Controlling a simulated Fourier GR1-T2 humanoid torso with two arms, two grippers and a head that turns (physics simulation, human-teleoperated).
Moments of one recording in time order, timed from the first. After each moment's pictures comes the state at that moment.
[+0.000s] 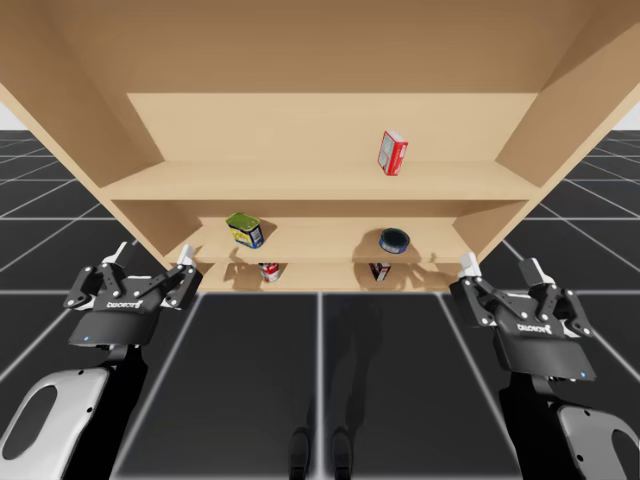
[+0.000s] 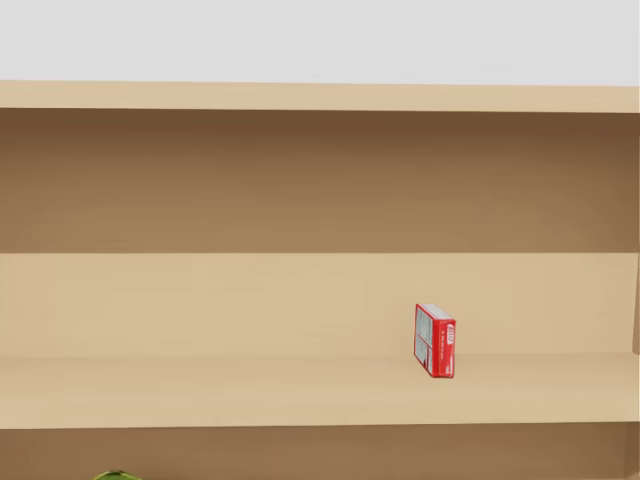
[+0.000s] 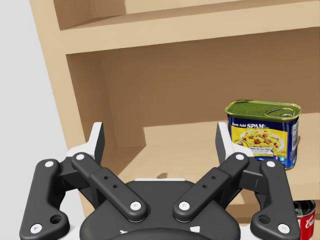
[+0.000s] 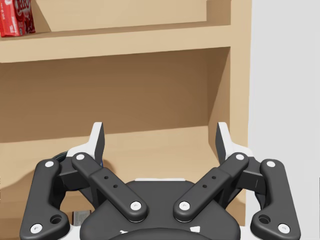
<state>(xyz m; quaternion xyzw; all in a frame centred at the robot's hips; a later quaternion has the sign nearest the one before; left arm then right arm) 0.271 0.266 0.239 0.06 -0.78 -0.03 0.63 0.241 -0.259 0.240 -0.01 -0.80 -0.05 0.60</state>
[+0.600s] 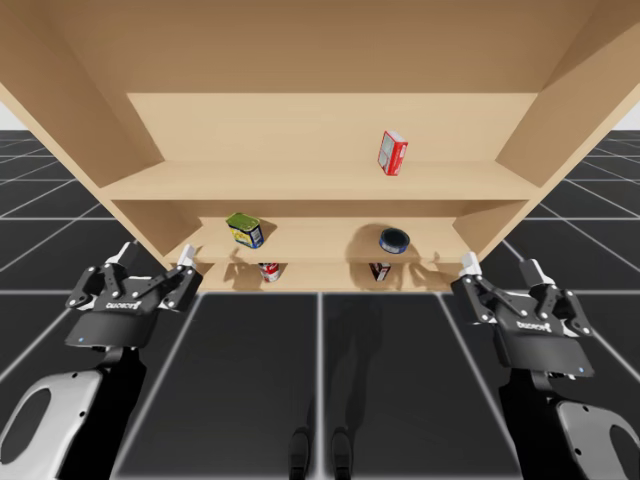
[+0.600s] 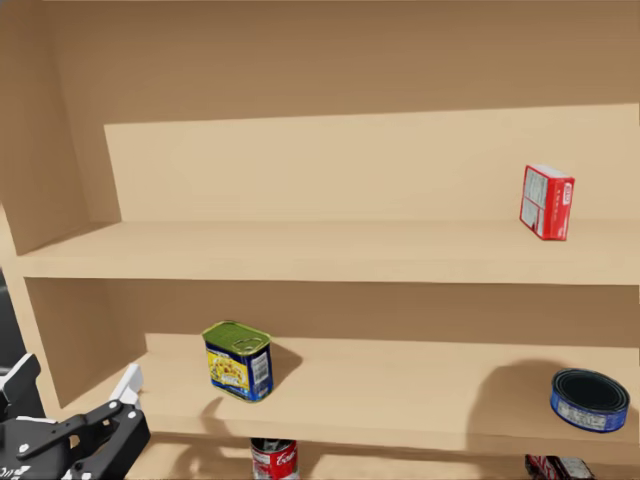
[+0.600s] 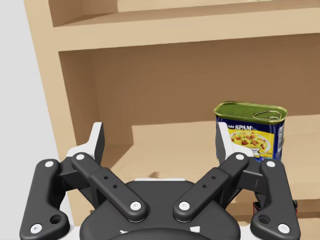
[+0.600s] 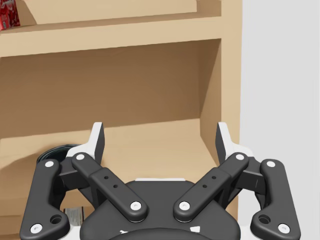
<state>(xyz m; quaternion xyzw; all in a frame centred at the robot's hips) 0.269 0.265 0.242 0.03 -0.77 -0.02 0.63 0.244 -0.262 0.238 -0.02 -0.79 -0.06 0.61</state>
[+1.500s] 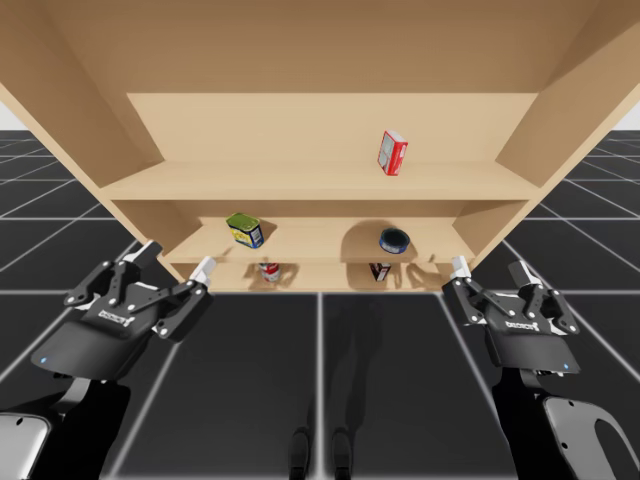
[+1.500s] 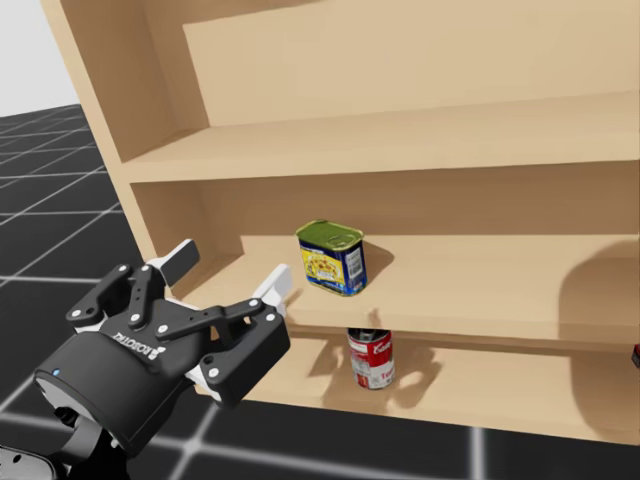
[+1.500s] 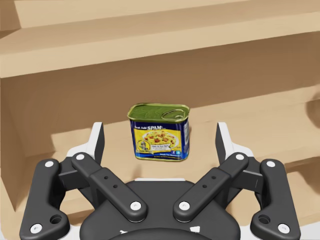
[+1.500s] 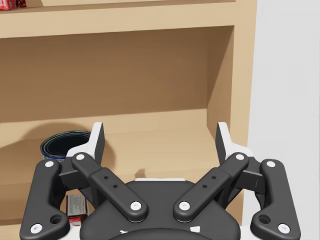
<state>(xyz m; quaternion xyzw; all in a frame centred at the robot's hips) 0.239 0.239 0.279 -0.07 -0.74 -0.11 0.66 0.247 -0.258 0.231 -0.02 -0.78 -0.04 0.63</state>
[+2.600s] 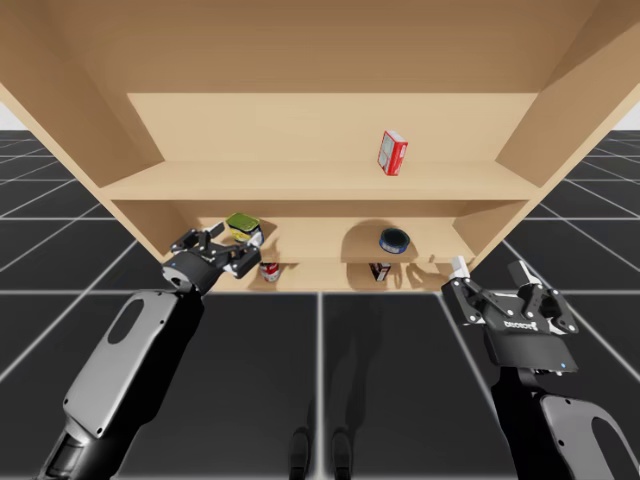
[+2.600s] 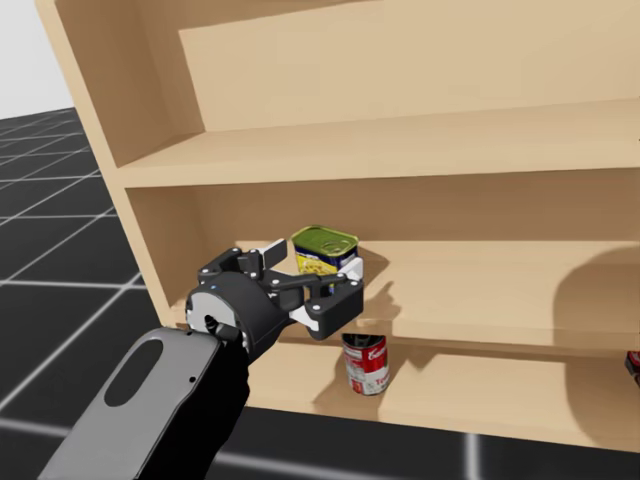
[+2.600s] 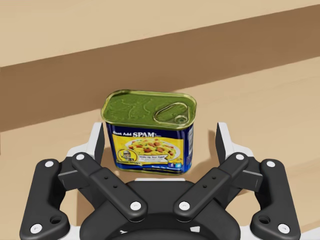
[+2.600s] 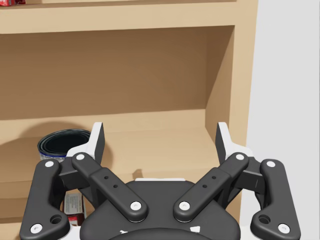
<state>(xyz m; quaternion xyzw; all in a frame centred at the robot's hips) 0.355 0.215 0.251 -0.09 -0.66 -0.13 0.73 0.248 -0.259 0.229 -0.03 -0.78 -0.04 0.63</state>
